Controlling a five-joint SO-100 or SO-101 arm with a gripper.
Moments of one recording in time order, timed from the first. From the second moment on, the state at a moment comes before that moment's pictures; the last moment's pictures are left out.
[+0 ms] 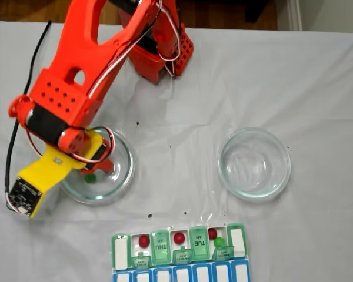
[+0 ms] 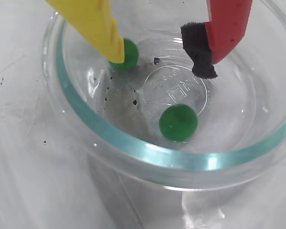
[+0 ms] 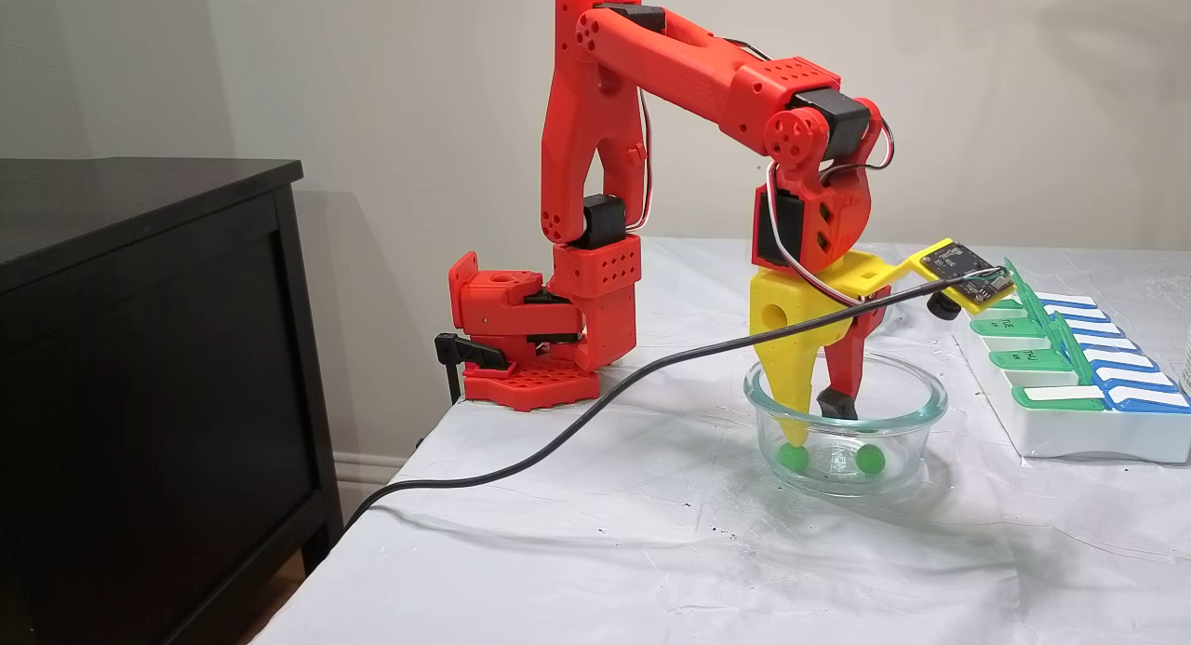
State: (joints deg) arm 35.7 104.2 109.8 70.0 -92.7
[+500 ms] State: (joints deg) arm 35.3 104.2 109.9 73.1 -91.3
